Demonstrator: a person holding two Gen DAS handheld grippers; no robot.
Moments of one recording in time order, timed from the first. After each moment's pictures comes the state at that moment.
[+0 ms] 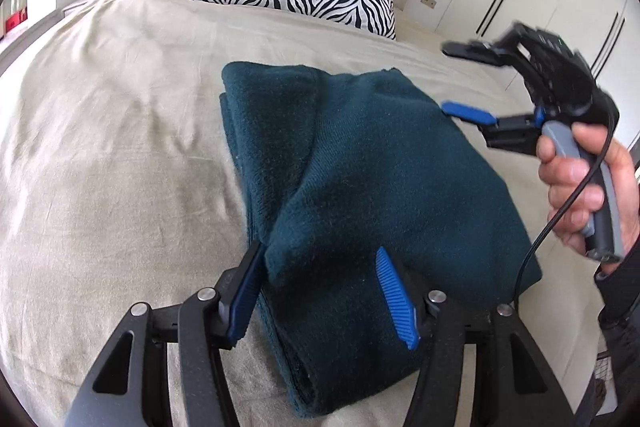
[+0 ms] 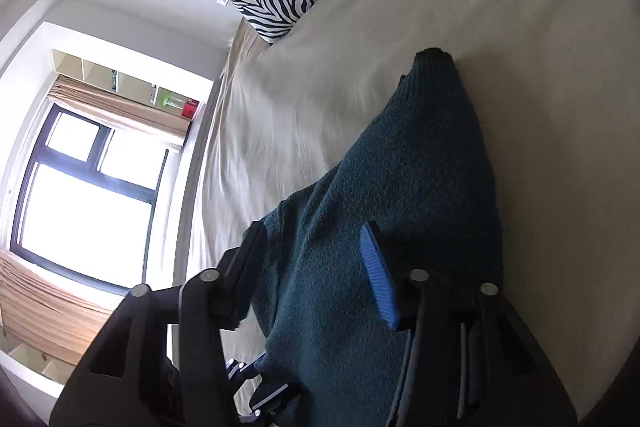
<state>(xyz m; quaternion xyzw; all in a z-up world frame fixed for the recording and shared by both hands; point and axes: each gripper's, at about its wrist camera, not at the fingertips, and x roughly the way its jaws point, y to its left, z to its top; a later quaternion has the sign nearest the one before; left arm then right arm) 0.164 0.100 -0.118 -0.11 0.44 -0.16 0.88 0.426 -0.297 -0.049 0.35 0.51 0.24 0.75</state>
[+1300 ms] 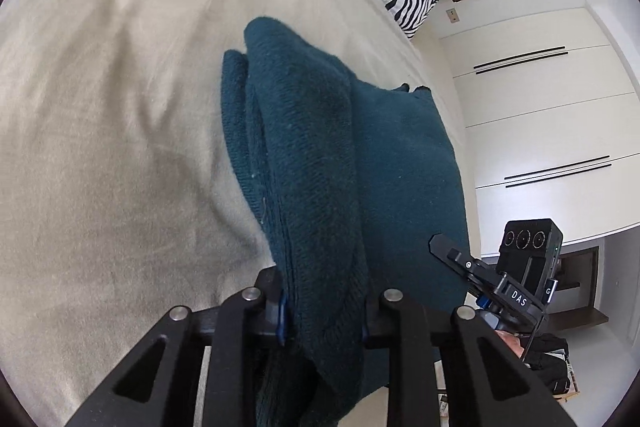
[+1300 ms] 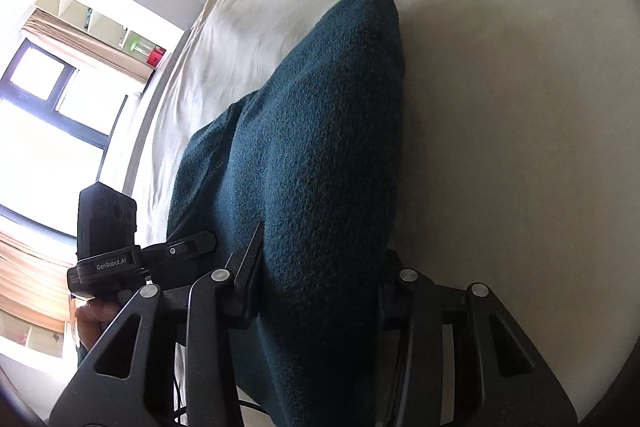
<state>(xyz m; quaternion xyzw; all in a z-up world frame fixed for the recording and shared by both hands) 0.252 0.149 -0.132 -0.34 0.54 -0.23 0.73 0.370 -0.281 -0.063 0.22 0.57 0.23 0.76</state>
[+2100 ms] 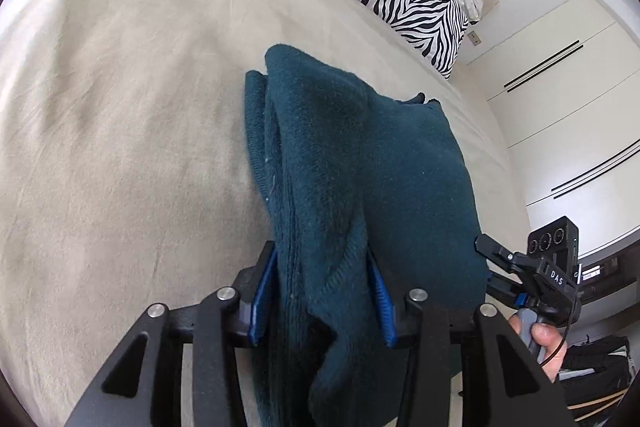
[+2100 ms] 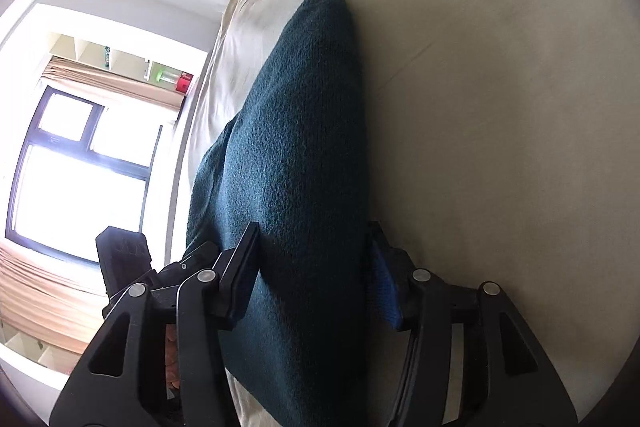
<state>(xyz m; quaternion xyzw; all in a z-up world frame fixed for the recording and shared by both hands) 0.214 0.236 -0.128 -0.25 0.49 -0.14 0.82 0.368 -0.245 -0.087 0.33 0.56 0.24 0.72</state>
